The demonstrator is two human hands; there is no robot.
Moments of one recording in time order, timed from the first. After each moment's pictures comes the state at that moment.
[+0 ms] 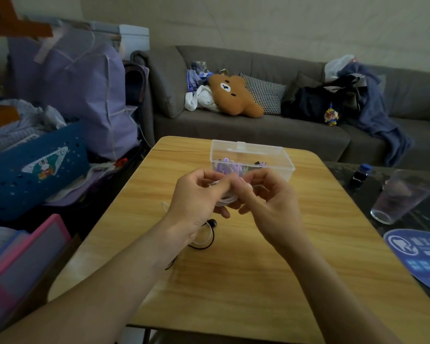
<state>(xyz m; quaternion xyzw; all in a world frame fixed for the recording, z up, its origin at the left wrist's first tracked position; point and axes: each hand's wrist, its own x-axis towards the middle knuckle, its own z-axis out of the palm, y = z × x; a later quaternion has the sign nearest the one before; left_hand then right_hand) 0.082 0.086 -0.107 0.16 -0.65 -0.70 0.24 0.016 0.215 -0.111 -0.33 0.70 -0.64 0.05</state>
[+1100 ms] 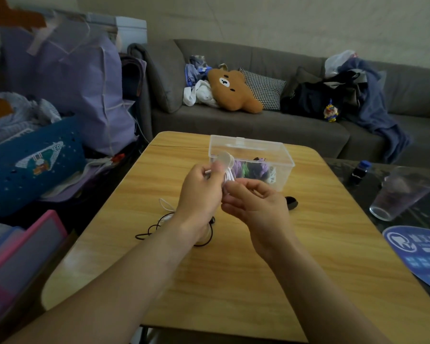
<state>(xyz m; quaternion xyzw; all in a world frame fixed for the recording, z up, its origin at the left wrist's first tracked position) 0.061 0.090 -0.118 0.22 -0.66 -0.67 0.27 0.027 0.199 -0.117 -0.13 0.58 -0.77 0.20</state>
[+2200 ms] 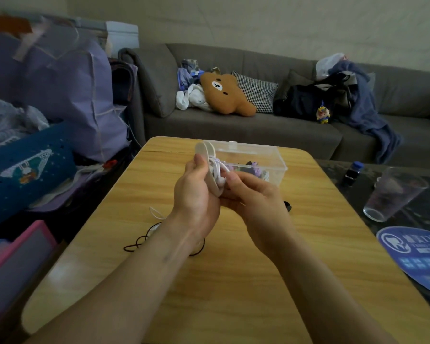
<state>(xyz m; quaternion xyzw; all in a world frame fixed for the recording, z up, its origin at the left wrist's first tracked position) 0.048 0.096 -0.104 0.13 -0.38 -0.89 0.22 0.011 0.202 -0.107 -0.25 0.62 -0.72 0.19</state>
